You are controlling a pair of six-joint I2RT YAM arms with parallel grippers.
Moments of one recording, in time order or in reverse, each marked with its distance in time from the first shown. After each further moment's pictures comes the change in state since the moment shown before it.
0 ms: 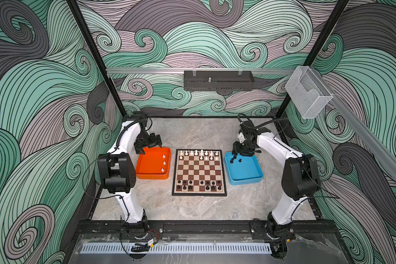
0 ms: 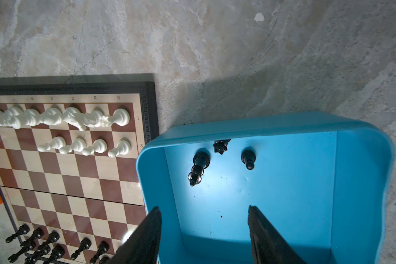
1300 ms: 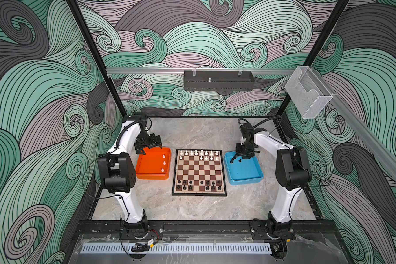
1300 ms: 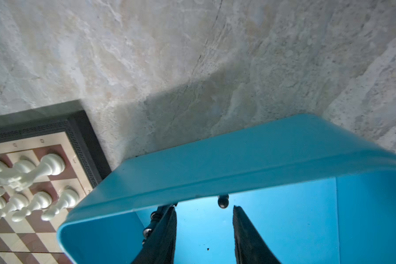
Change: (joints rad) left arm 0.005 0.001 -0.014 0.013 0.009 0.019; right arm -0.058 0.138 0.027 0.012 0.038 0.109
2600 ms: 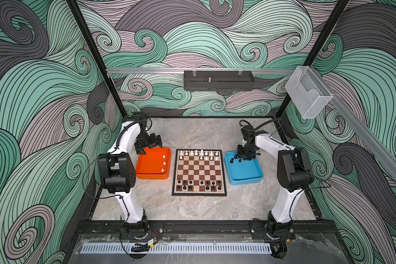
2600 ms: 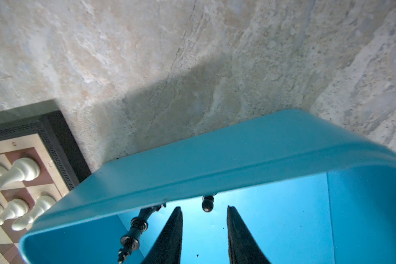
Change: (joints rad) left arm 0.000 0.000 0.000 0.000 0.018 0.000; right arm -0.011 -0.030 -0.068 0.048 0.020 0.001
